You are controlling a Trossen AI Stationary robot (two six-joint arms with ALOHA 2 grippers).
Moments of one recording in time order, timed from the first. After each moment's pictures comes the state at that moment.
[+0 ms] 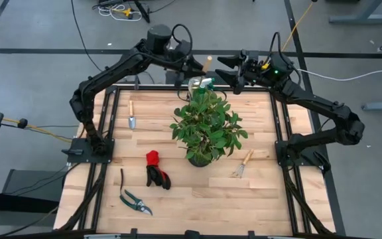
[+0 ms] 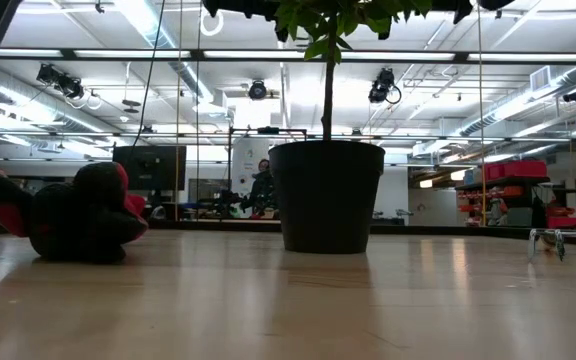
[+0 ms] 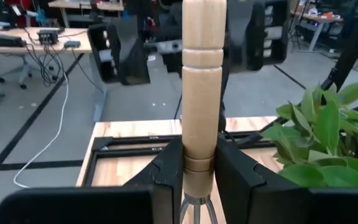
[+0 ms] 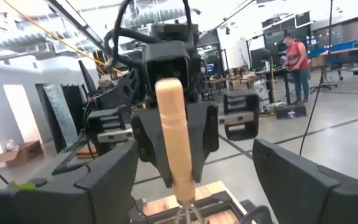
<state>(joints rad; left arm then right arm) 0.58 1.78 1.92 -0.40 0.71 0.14 -0.58 1.24 1.12 0.32 -0.39 0.27</state>
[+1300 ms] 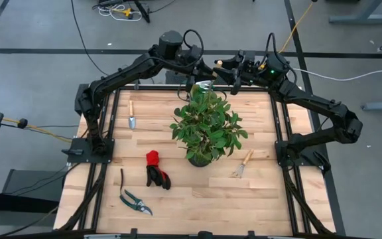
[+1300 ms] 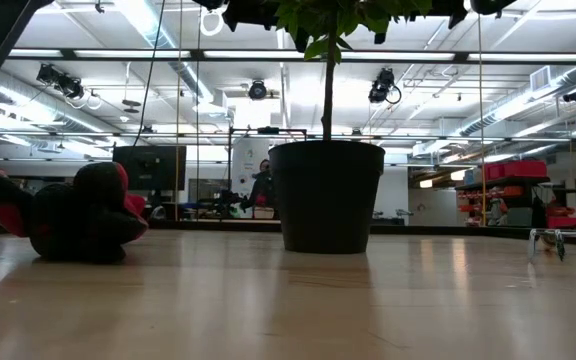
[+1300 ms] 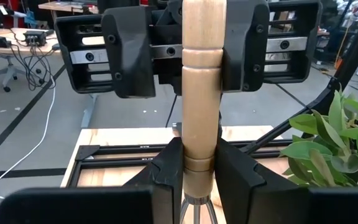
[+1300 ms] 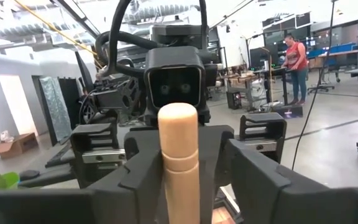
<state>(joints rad) 0.54 1.87 1.92 -0.25 0.70 0.06 -0.58 1.27 1.12 0.34 -0.39 0.23</state>
